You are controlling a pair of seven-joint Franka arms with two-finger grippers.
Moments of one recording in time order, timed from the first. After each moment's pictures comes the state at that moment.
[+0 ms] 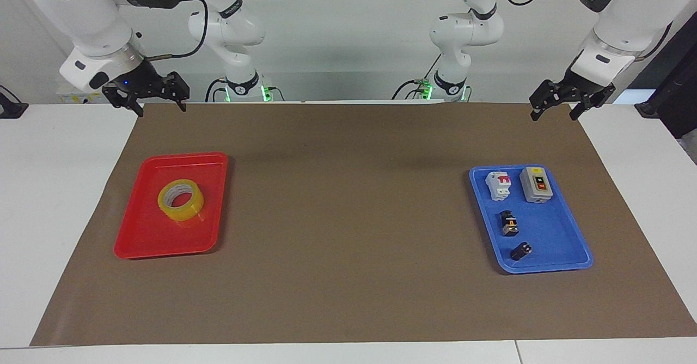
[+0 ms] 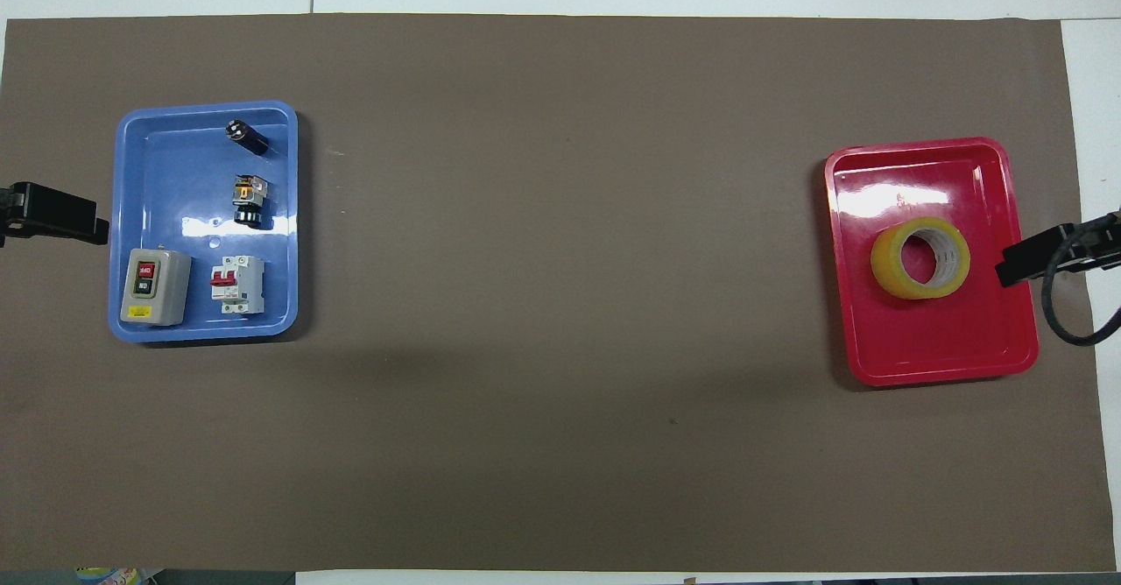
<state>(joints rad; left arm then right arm) -0.02 -0.03 0.00 -1.60 -0.01 1.53 0.04 -0.07 -0.03 0.03 -1.61 -0.02 1.41 -0.17</state>
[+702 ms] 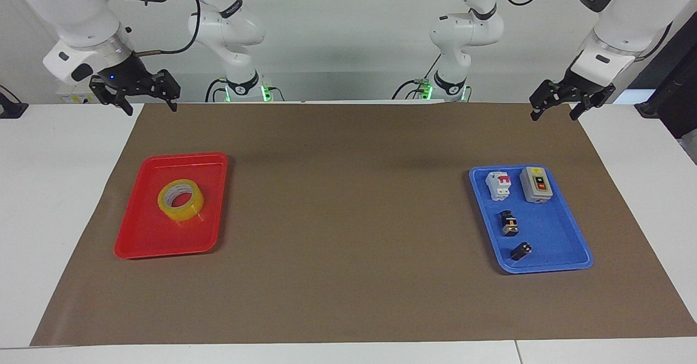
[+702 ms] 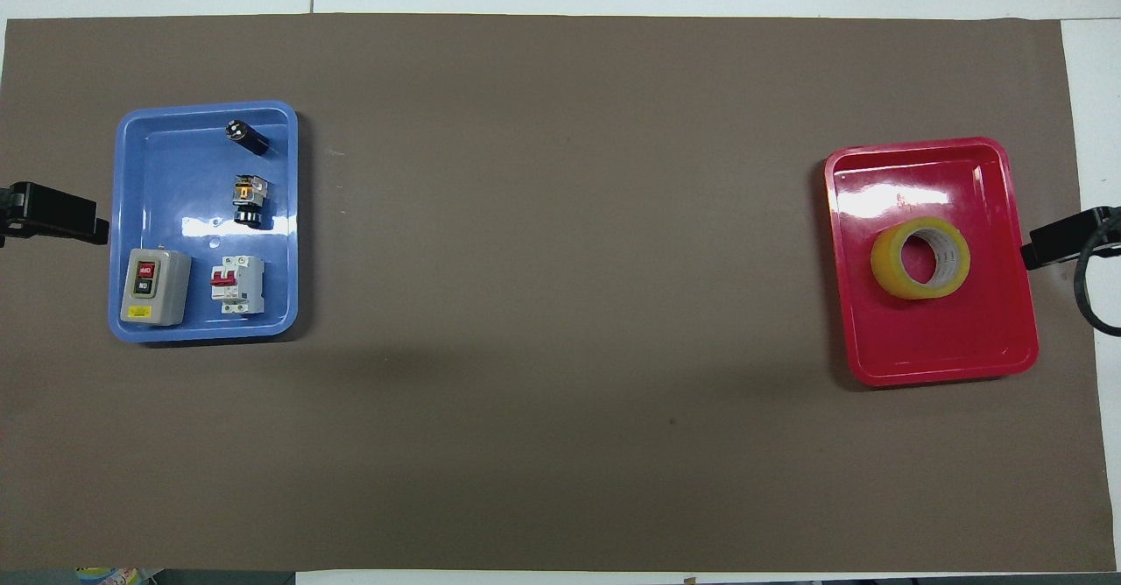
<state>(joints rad) -0.02 -0.03 0.00 -1.60 -0.01 1.53 0.04 -0.07 -0.03 0.00 -1.58 -0.02 1.44 -0.17</state>
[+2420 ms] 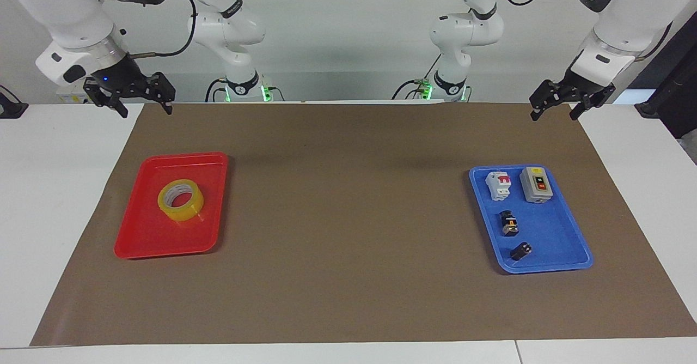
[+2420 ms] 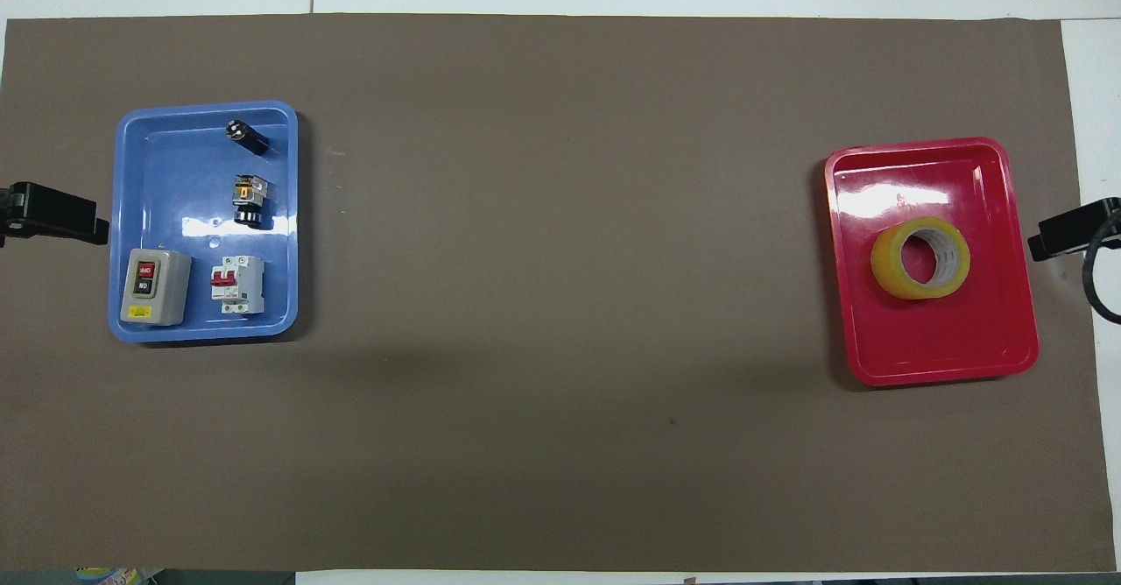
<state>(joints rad) -0.02 -0.03 0.00 -1.60 -0.01 1.53 0.04 0.00 -0.02 -0.09 -1.57 -0.02 1.45 -0.17</state>
